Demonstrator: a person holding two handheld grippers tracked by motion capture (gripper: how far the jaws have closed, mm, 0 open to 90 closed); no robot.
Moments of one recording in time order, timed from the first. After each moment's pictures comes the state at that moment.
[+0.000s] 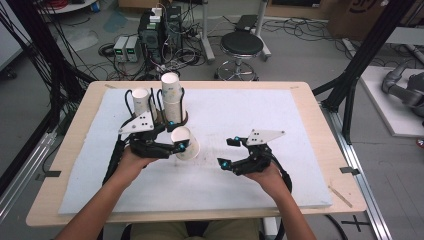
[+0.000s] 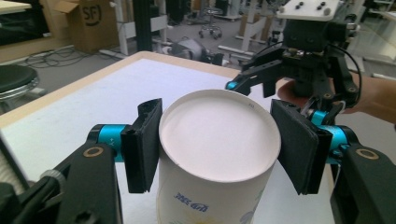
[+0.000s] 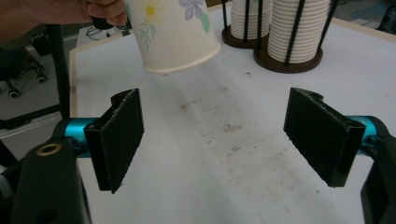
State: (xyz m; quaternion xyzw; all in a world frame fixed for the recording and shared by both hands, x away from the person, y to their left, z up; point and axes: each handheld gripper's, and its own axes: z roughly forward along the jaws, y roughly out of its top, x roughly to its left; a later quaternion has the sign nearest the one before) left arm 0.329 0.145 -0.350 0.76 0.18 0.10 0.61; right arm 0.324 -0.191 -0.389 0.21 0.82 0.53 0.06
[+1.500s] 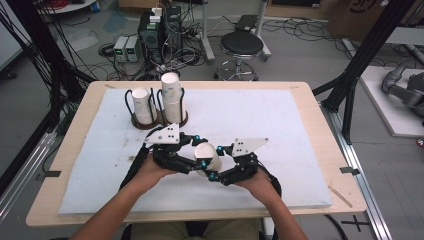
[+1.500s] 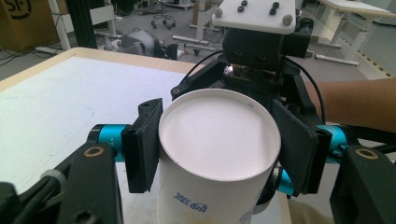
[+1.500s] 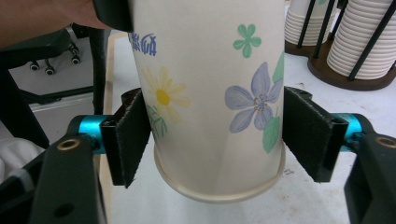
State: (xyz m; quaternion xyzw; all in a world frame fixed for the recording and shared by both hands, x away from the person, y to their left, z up) left arm 0.313 0.093 -0.356 0.78 0.11 0.04 0.61; right arm 0.311 -0.158 -0.400 0.13 0.83 0.54 0.04
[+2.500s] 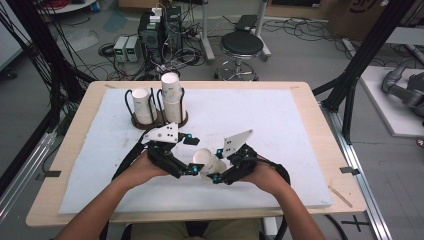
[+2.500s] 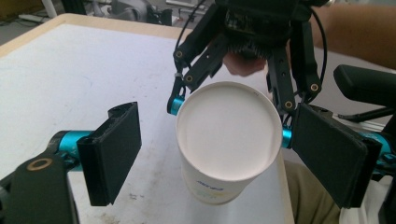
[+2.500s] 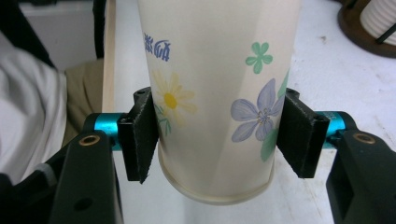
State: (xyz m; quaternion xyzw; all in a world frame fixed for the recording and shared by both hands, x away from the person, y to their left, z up) left arm 0.318 0.104 -0.351 0.83 0.10 0.02 0.55; right arm 0.318 -0.148 -0.372 0.06 0.92 0.39 0.04
